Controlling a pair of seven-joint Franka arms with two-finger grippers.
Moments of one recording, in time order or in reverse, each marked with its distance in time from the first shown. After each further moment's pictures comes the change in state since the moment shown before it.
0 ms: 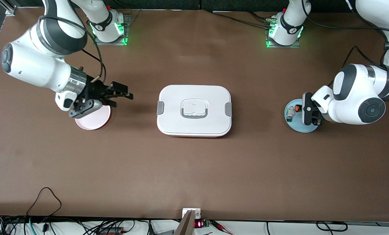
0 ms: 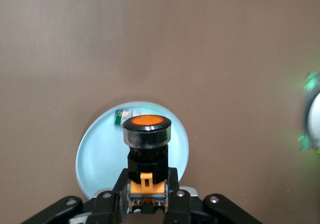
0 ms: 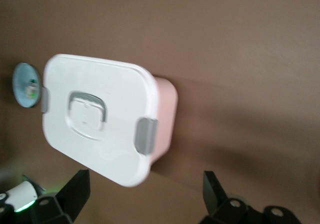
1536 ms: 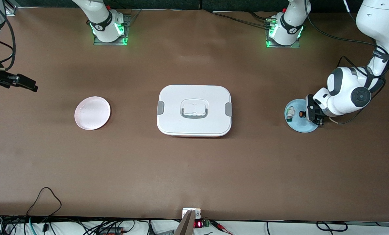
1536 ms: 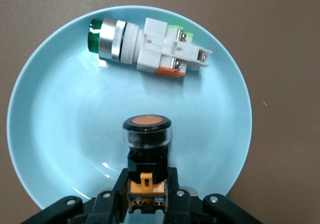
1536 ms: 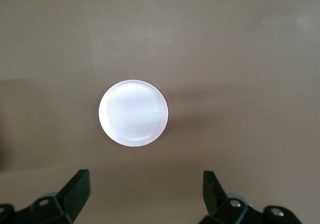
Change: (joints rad) left arm 0.176 0.047 0.002 -0.387 0.080 0.620 0.061; right arm -0.198 -0.094 -0.105 0.177 -0.550 -0.339 0.125
